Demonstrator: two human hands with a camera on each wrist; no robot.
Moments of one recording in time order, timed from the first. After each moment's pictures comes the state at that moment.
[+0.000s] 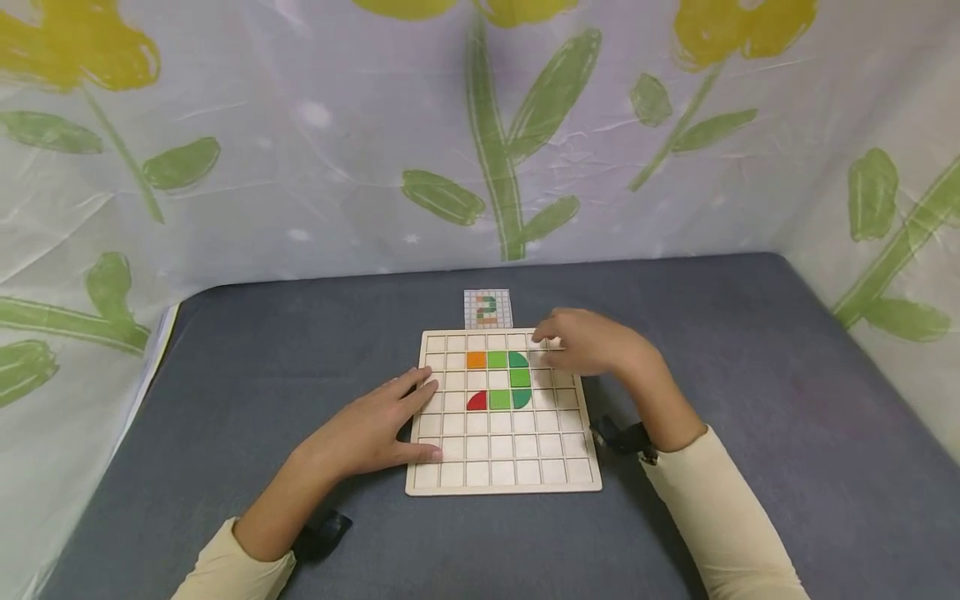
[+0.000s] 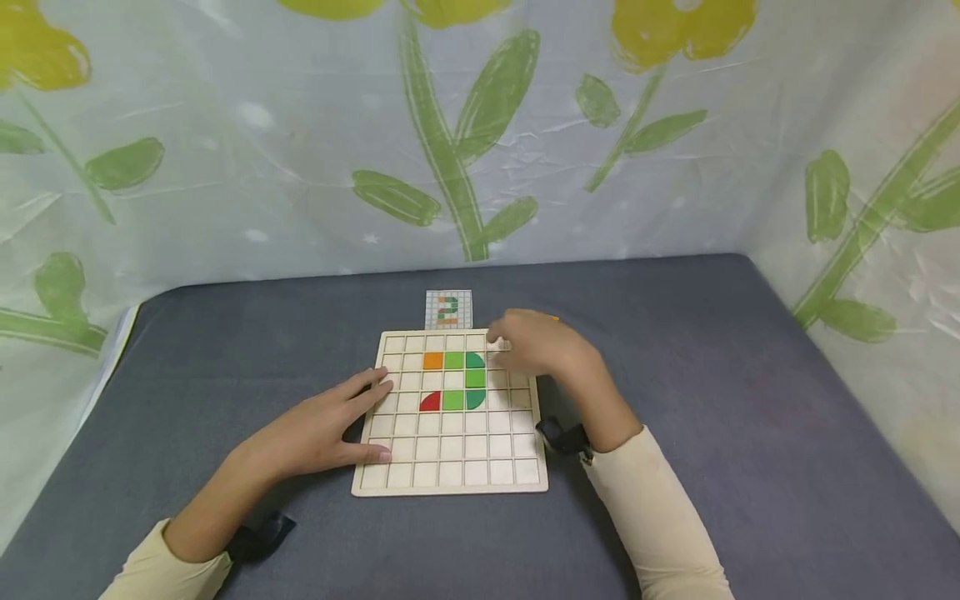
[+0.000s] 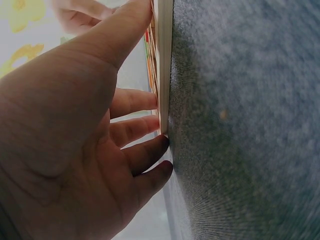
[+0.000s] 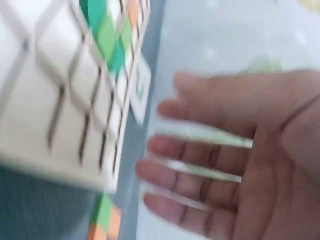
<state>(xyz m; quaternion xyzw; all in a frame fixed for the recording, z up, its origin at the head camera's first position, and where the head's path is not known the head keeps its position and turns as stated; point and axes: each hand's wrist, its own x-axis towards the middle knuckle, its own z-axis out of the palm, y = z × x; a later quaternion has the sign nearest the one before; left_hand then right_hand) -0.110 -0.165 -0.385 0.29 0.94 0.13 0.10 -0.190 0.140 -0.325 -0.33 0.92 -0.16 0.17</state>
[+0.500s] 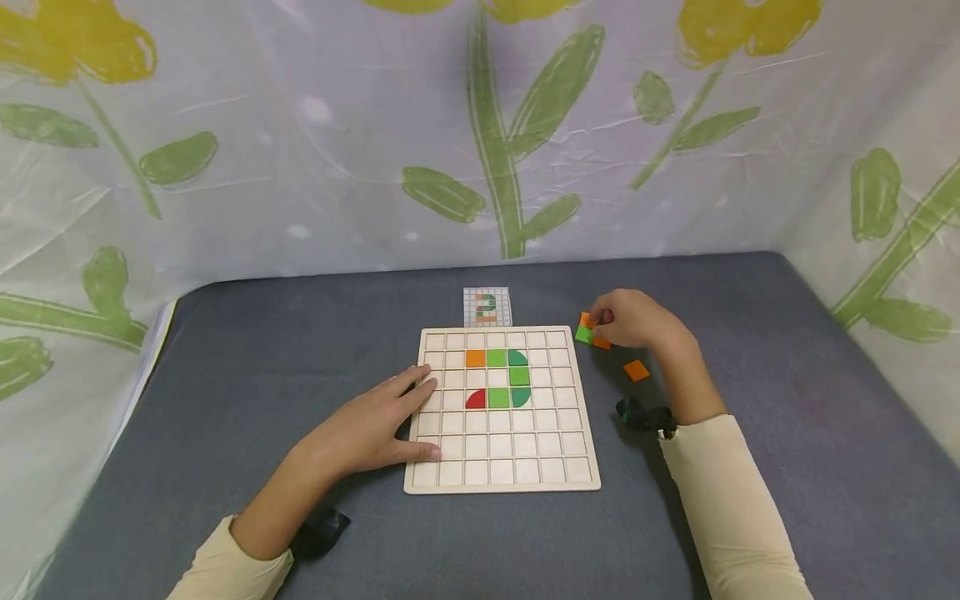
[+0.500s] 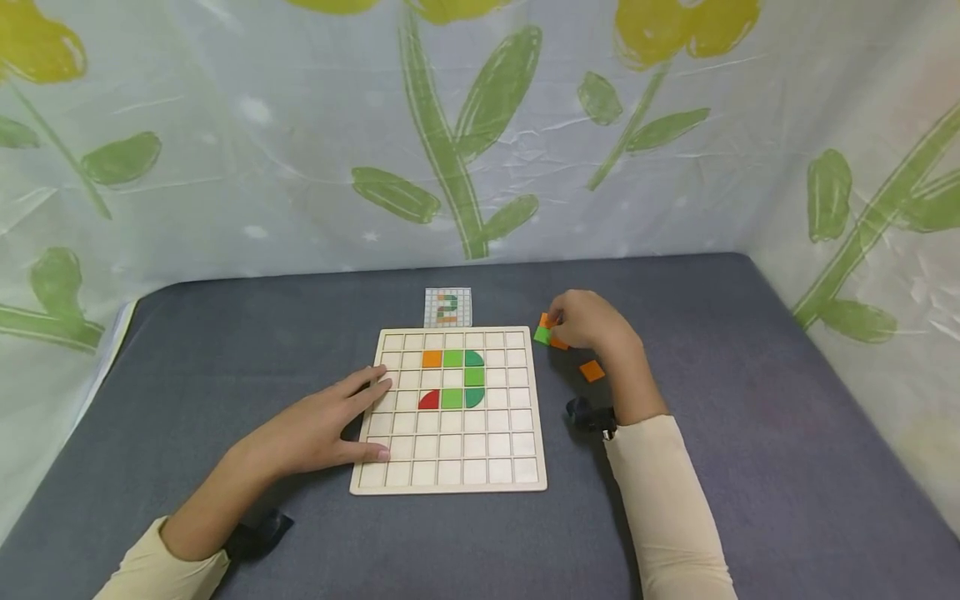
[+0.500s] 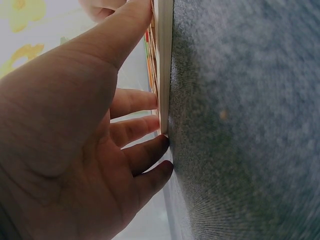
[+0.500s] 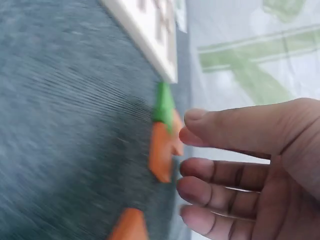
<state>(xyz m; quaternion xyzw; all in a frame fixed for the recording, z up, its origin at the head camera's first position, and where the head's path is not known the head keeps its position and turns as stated) -0.110 -0.165 -0.384 0.29 0.94 0.13 0.10 -0.226 0.199 -0.347 -0.16 0.95 -0.20 0.15</state>
